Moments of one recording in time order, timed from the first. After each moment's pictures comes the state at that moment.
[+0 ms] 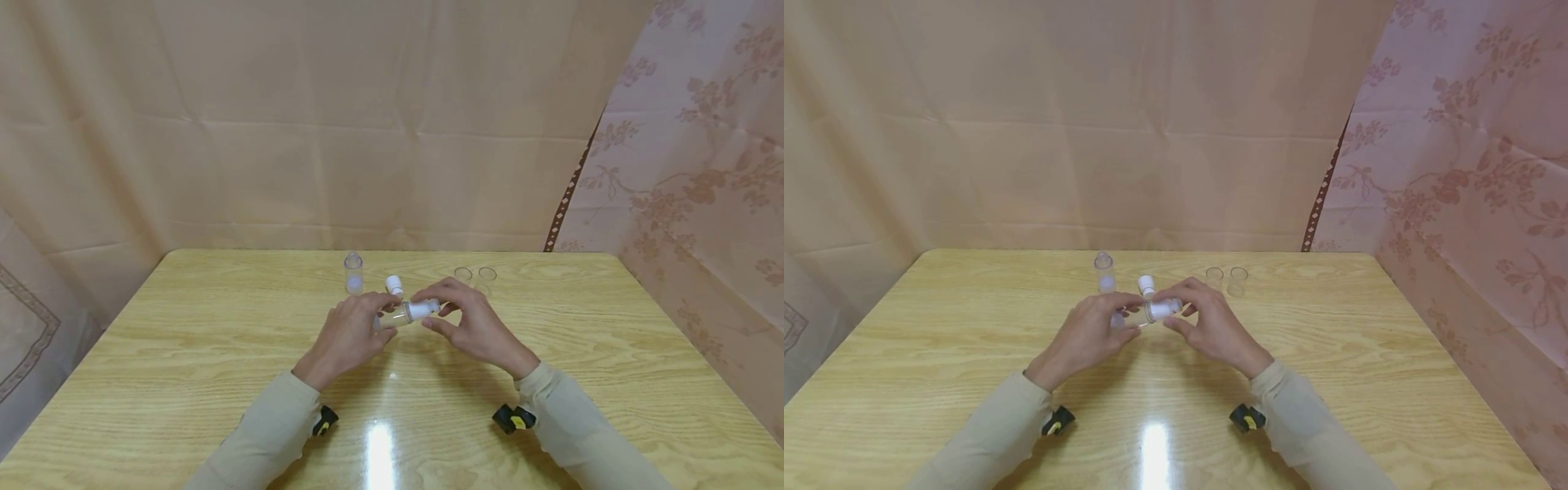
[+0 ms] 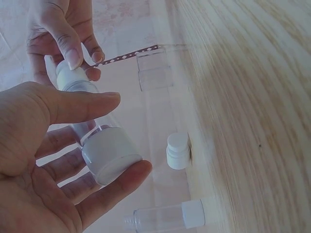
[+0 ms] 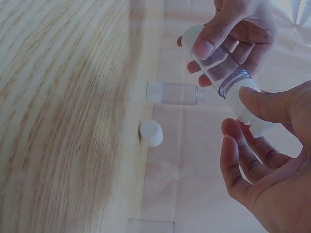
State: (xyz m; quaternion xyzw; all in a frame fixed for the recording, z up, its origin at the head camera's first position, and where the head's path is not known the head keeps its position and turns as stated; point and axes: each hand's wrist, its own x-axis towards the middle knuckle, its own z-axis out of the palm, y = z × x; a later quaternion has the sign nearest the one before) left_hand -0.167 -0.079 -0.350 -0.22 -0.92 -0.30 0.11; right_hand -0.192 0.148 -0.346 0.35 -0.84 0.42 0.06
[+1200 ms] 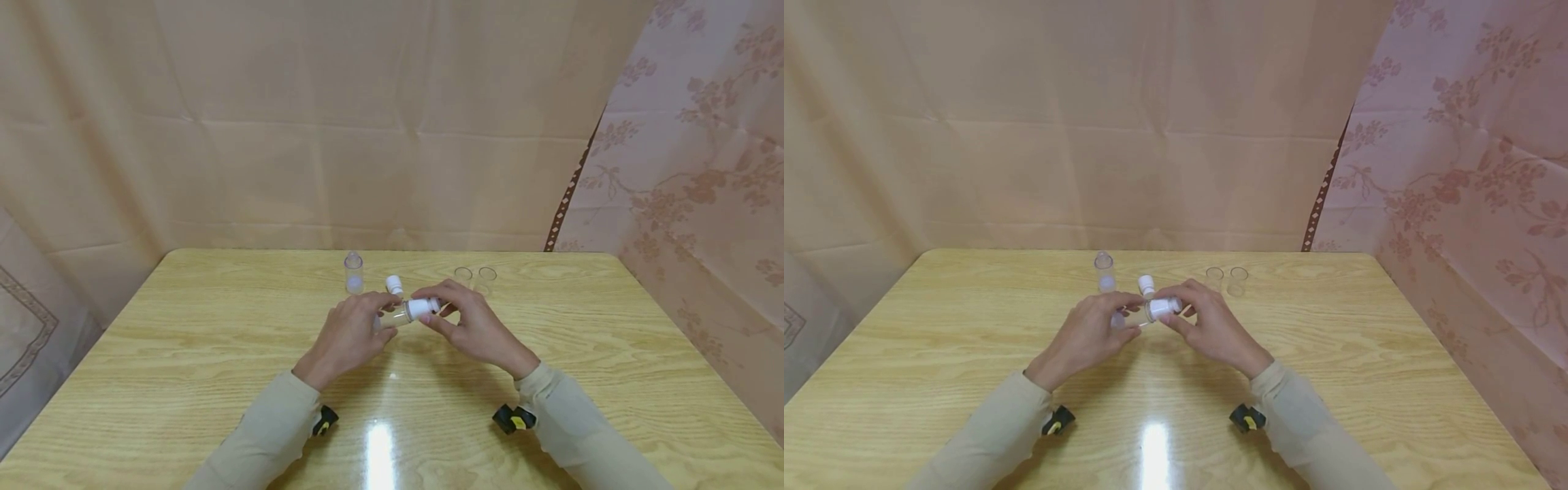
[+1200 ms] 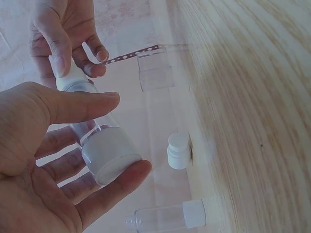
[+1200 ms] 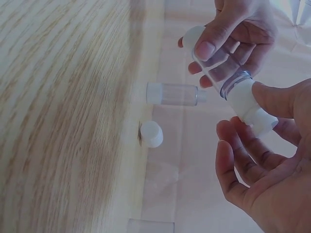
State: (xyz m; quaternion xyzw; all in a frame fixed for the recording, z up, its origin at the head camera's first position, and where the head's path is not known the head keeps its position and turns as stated) left_hand -0.167 -0.079 -0.351 -0.22 -0.92 -0.30 0.11; right_hand -0.191 0.147 -0.345 0.34 -0.85 0.41 0.04
